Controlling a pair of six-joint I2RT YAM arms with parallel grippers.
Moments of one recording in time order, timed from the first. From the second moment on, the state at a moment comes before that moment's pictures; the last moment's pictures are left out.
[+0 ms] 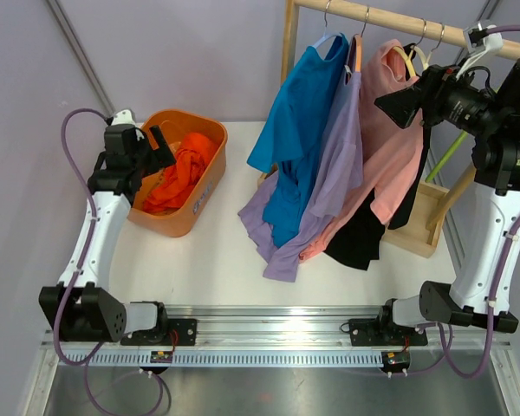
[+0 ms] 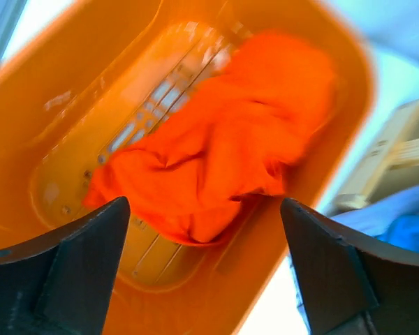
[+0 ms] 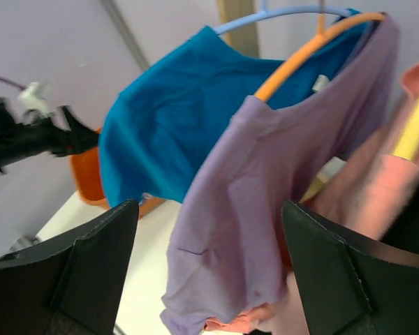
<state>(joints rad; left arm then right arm) -0.01 1.30 1.27 -0.53 -0.09 -0.36 -0.16 1.41 2.19 -0.87 -0.84 0.22</state>
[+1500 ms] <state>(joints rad) -0.01 0.74 0.88 -0.43 0.52 -0.39 -0.16 1.49 2.22 -0.89 -0.17 0.09</state>
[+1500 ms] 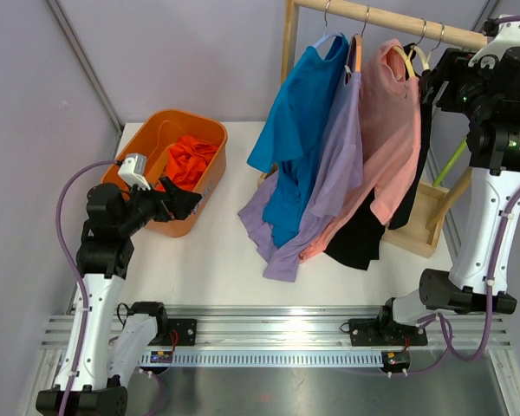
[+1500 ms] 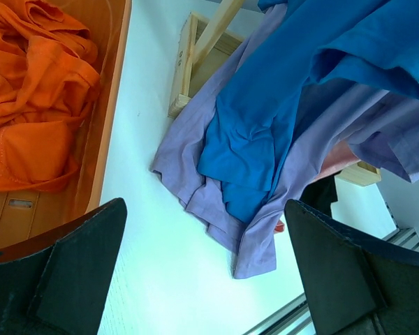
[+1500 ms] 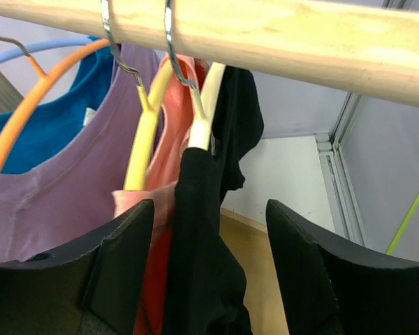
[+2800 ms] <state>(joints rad) -0.13 0.69 0.80 -0.40 0.60 -0.47 -0.16 1.53 2.16 -0.88 -0.27 0.17</state>
